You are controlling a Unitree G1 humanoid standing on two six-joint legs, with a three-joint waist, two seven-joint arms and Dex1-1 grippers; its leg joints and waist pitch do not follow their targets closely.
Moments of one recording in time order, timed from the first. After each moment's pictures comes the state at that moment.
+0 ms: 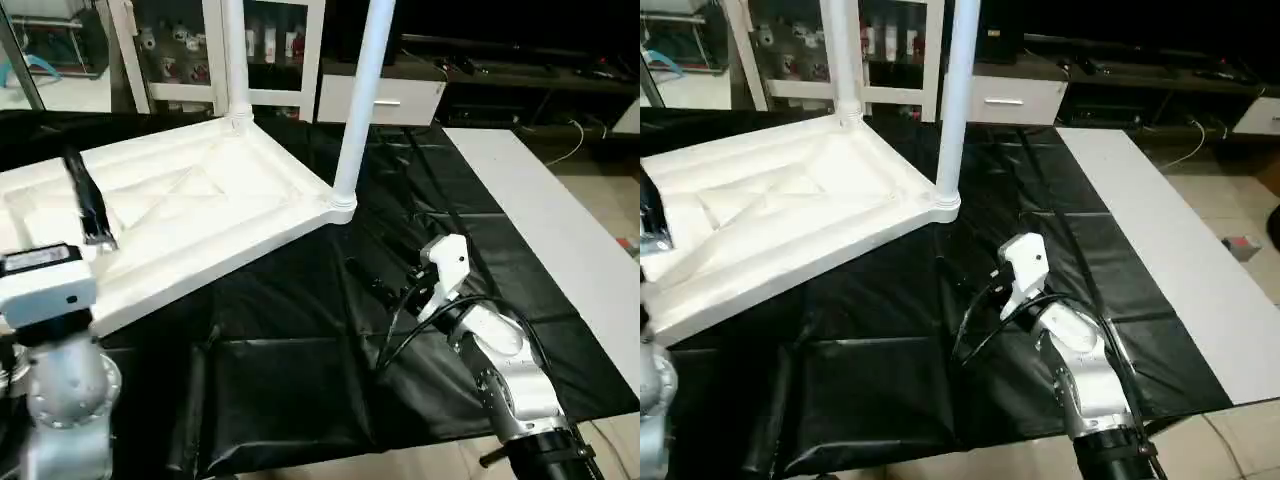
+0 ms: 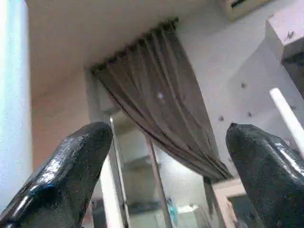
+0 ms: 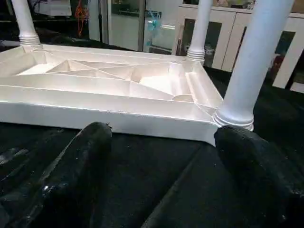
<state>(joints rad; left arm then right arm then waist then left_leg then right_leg) -0.01 0.20 0.31 -0.33 0.44 -0.43 0.32 -0.25 -0.18 0.09 0.23 0.24 -0.02 0.62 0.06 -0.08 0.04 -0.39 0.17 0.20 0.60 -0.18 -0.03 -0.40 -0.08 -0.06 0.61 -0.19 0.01</state>
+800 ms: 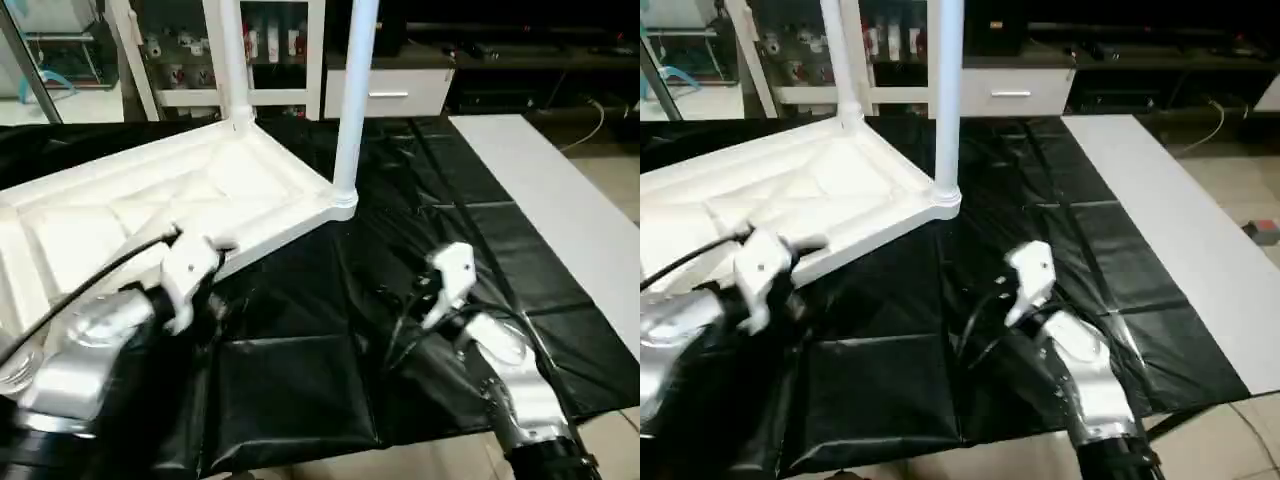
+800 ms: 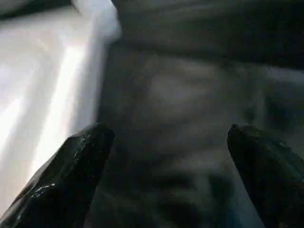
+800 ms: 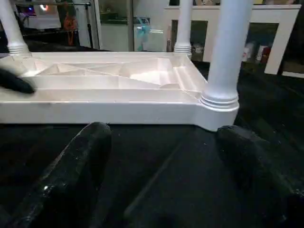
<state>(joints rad) -0.22 0.63 -0.09 0.04 -0.13 0.29 -0.94 -0.21 -0.18 0.06 0.24 0.23 -0.05 0.60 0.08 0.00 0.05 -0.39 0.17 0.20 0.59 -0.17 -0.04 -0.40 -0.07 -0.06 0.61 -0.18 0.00</state>
